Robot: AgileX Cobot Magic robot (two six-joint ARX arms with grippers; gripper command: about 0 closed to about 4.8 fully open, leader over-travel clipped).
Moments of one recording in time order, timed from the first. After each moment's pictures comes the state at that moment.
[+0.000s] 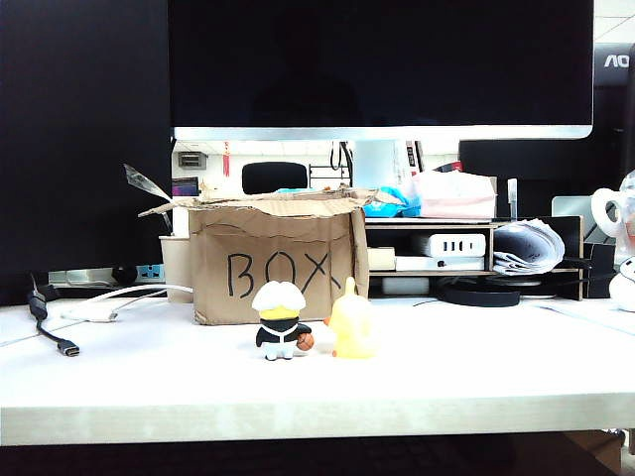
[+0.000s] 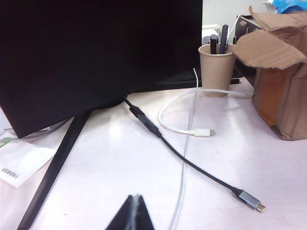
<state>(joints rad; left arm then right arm) 0.00 0.00 0.01 -0.08 -0.03 0.07 0.05 0.00 0.43 -0.40 0.10 0.15</state>
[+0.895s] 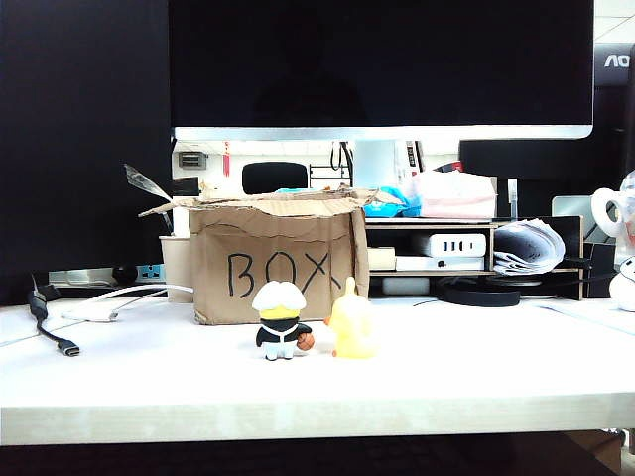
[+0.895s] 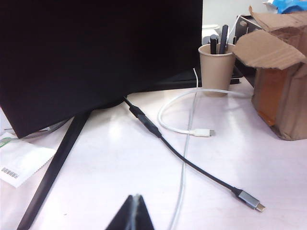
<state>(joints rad) 0.00 0.00 0.01 -0.08 -0.03 0.07 0.05 0.00 0.09 -0.47 0.10 0.15</state>
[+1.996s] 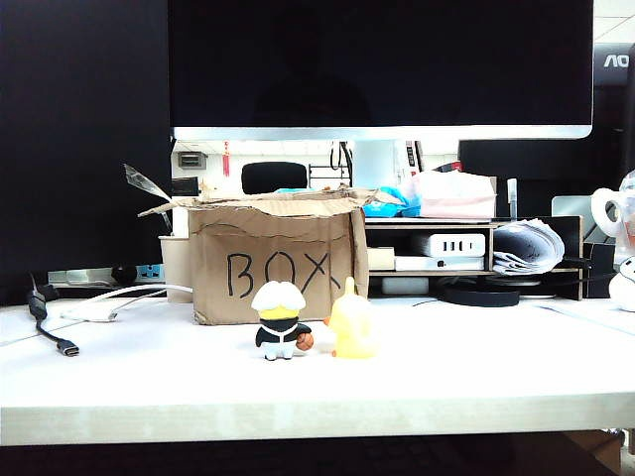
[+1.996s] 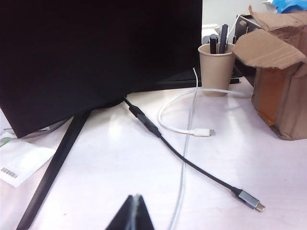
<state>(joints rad) 0.00 0.00 0.01 -0.08 -0.03 0.07 0.05 0.00 0.08 -0.08 0.10 0.15</state>
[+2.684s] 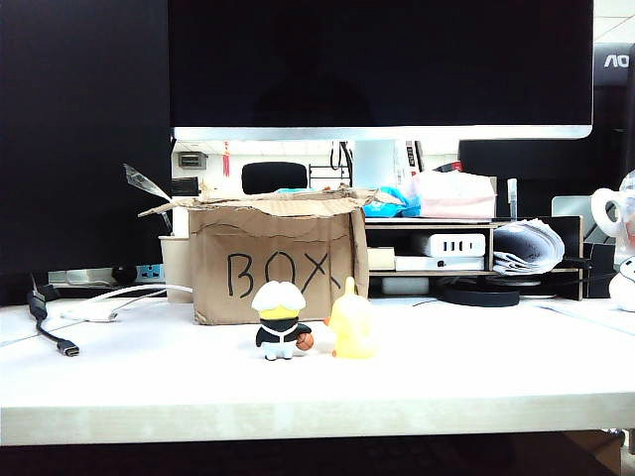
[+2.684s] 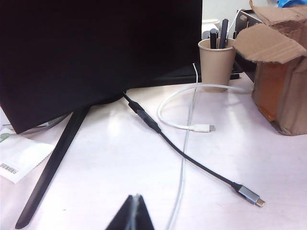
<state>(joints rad) 0.00 0.00 0.01 -0.09 -0.03 0.07 0.05 0.00 0.08 -0.02 -0.12 0.12</state>
